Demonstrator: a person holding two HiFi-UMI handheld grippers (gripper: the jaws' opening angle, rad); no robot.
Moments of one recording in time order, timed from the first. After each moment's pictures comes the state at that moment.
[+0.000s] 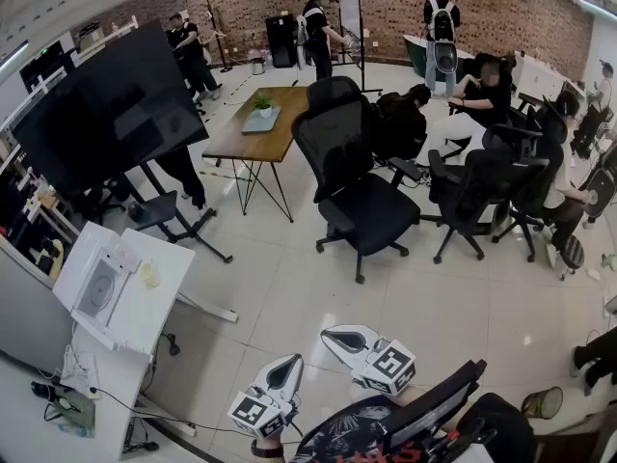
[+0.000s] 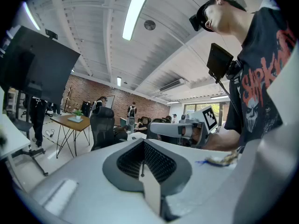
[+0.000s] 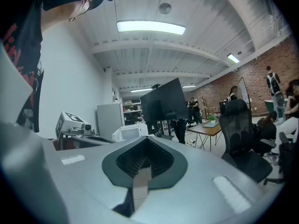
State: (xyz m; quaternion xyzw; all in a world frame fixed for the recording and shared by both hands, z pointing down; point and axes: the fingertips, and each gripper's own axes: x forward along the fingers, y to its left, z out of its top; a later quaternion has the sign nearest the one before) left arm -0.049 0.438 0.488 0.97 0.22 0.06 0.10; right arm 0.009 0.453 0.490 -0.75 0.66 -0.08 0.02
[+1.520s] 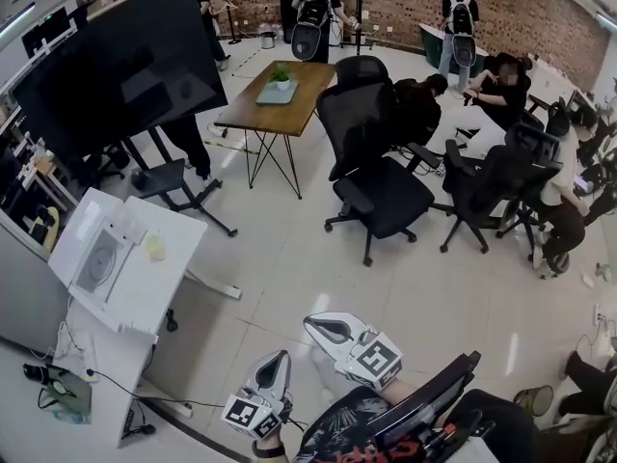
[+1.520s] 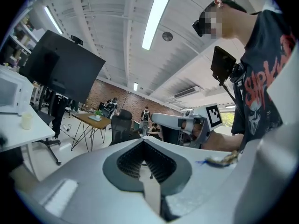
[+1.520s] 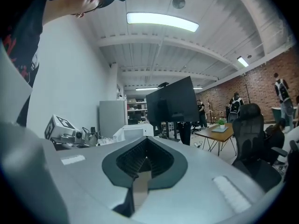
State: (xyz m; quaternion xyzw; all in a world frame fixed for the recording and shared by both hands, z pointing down) left arm -0.107 0.319 0.512 0.98 0.14 0.04 0.16; right arm -0.037 0.324 0.479 -0.74 0.67 -0.05 -0.01
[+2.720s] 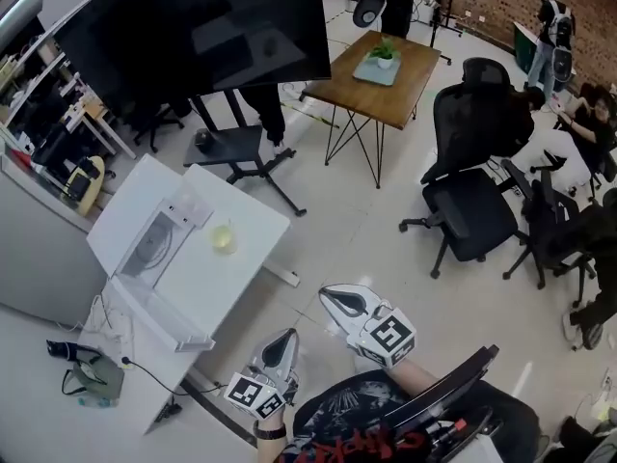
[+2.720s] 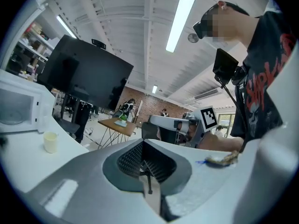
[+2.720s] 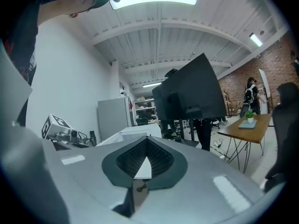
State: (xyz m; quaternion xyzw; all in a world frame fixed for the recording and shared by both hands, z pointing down) left arm -0.027 0.050 0.512 0.98 0.04 0.06 0.17; right arm 0.061 0.041 0.491 -0.68 0.73 -0.08 0.02
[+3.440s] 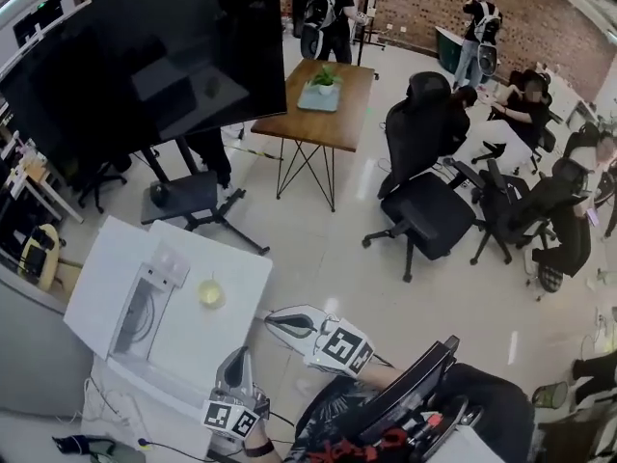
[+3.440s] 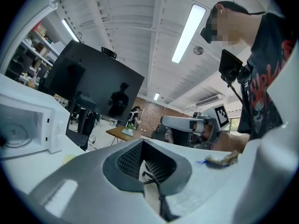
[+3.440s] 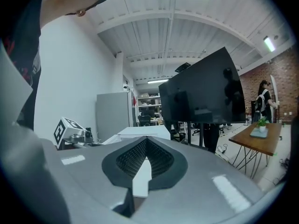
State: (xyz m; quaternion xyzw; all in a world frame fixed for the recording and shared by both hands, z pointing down) left arm -0.066 -0.137 0.501 0.98 0.03 0.02 0.17; right arm -0.005 -0.124 0.476 -0.67 0.74 -0.07 -0.03
